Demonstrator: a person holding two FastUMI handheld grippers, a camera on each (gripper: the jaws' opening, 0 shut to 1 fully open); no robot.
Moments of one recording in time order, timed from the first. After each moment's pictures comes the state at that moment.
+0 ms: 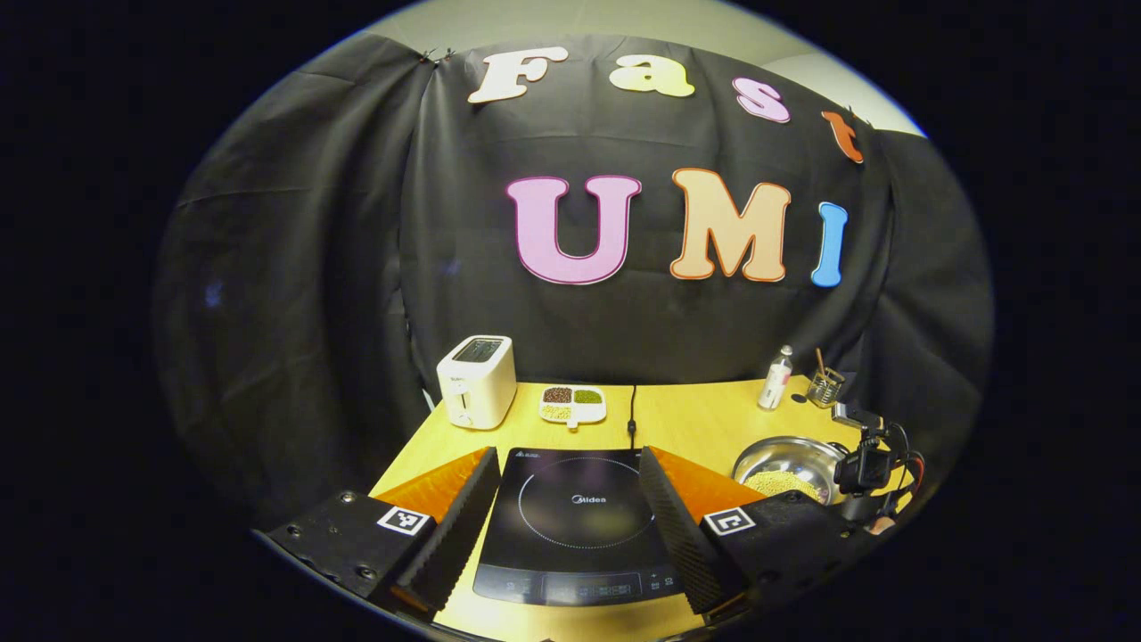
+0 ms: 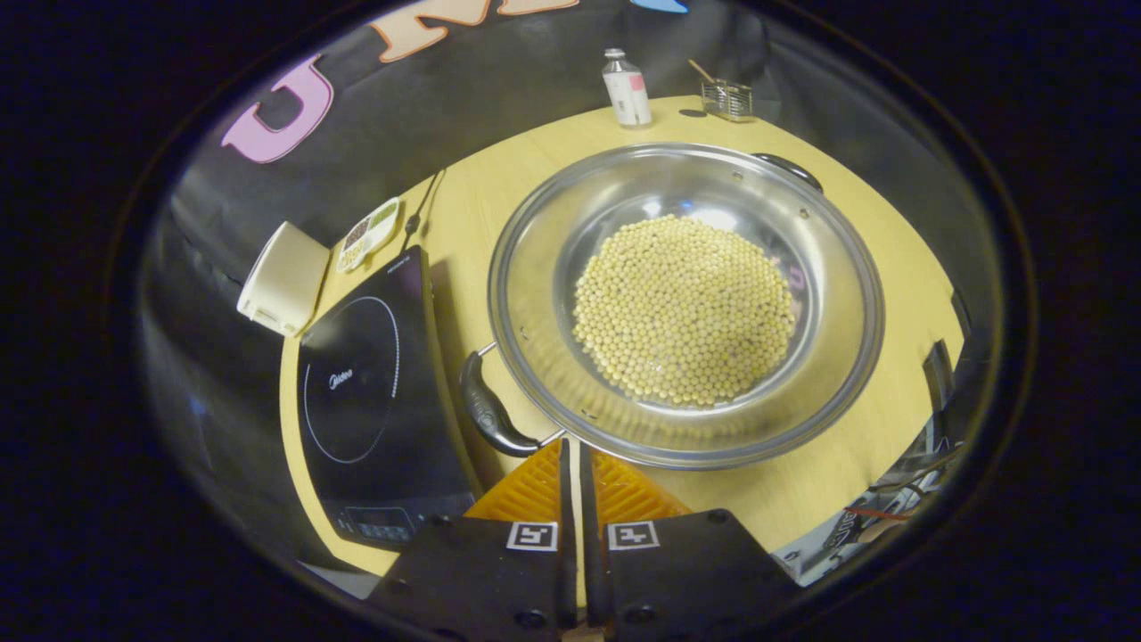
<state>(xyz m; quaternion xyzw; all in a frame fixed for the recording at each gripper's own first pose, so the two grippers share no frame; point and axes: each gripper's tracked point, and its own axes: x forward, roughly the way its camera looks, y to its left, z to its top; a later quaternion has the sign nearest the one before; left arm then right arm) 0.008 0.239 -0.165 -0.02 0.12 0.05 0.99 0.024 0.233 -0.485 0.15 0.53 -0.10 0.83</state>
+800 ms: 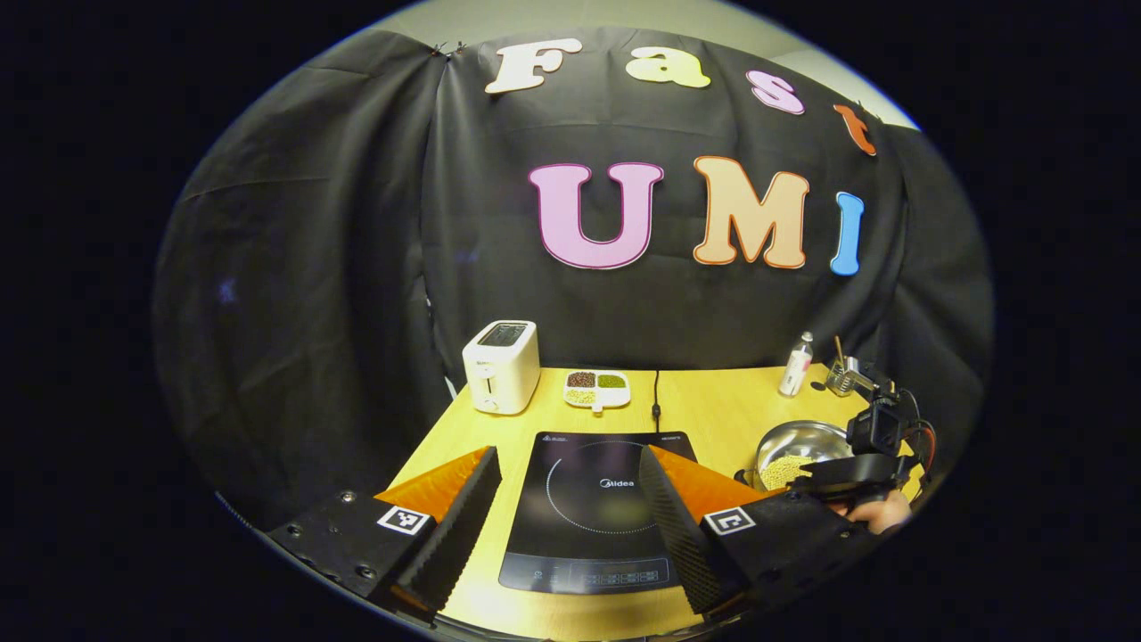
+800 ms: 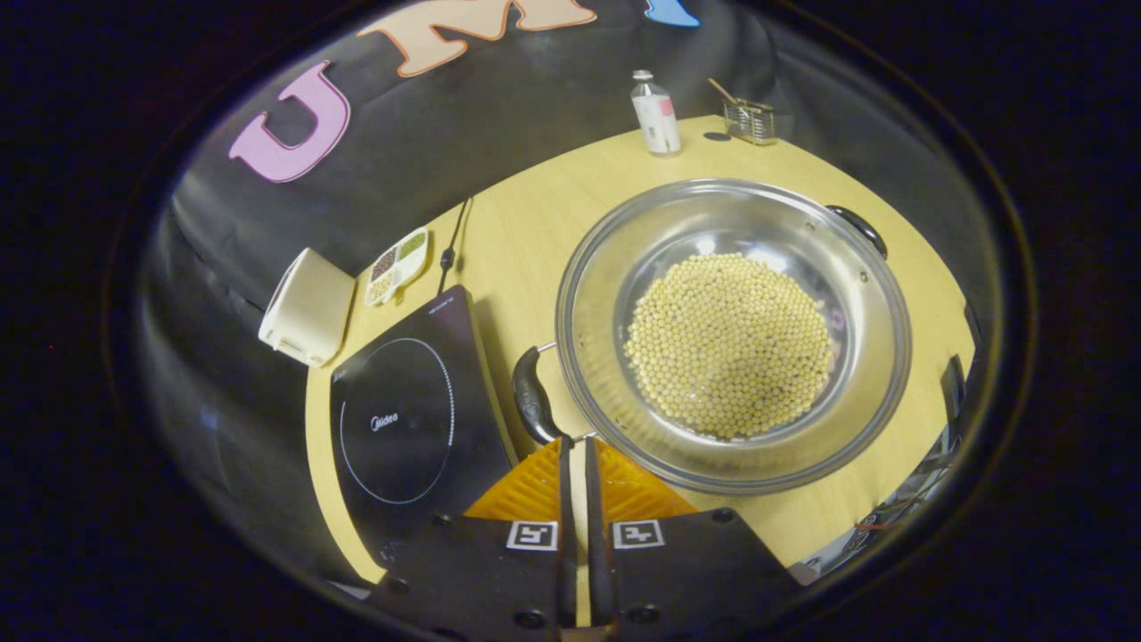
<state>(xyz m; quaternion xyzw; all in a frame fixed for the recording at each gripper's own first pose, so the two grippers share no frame) -0.003 0.257 -0.178 -0.02 0.14 0.07 0.99 0.061 0.257 -0.459 0.17 0.49 -0.08 0.85</state>
